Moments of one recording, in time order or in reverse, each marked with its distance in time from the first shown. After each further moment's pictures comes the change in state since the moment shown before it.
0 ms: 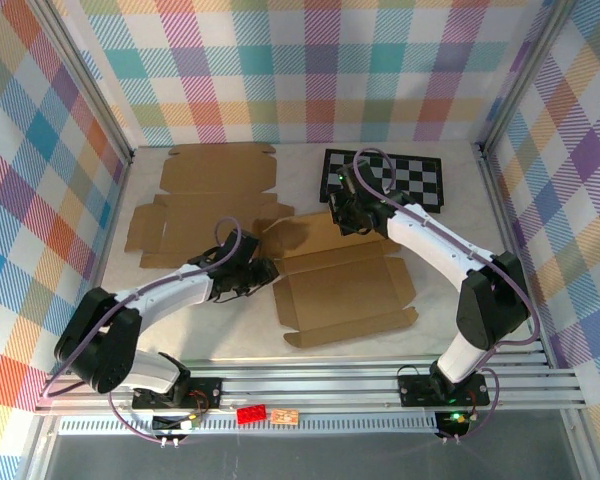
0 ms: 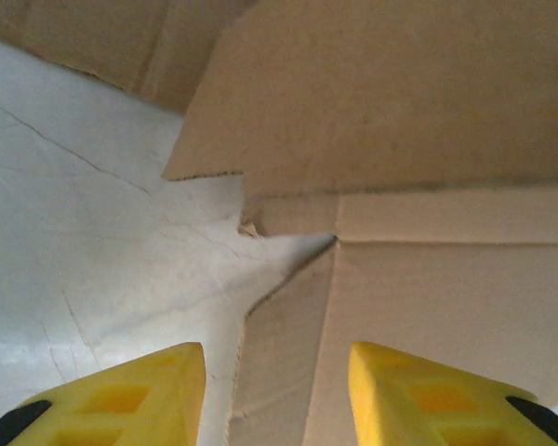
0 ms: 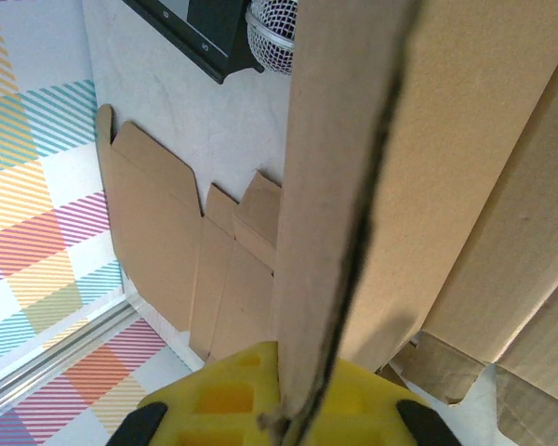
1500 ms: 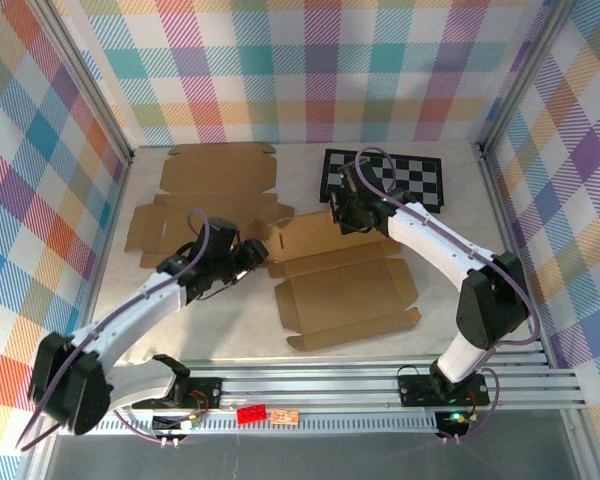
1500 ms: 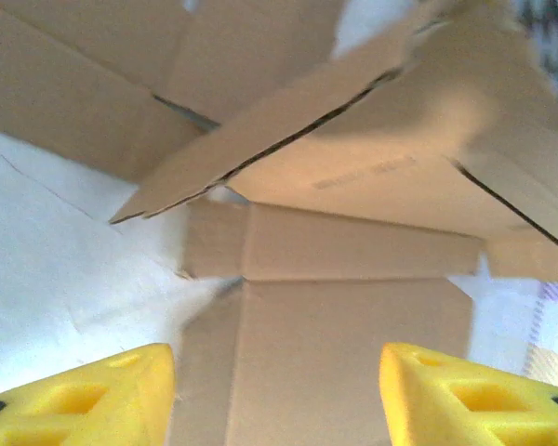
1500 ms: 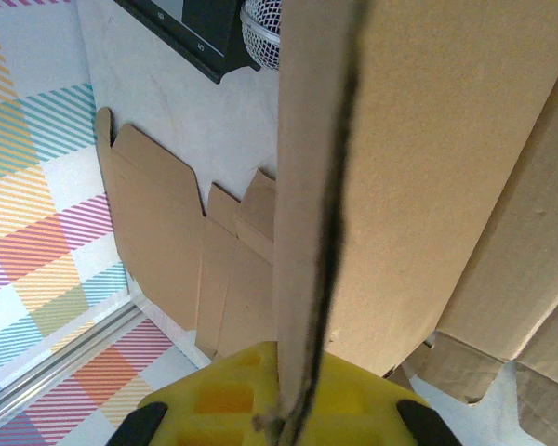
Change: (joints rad) left arm 0.037 -0.273 0.042 -0.124 -0.017 -0.029; right arm -0.005 0.003 0.014 -0.017 -0.014 0.027
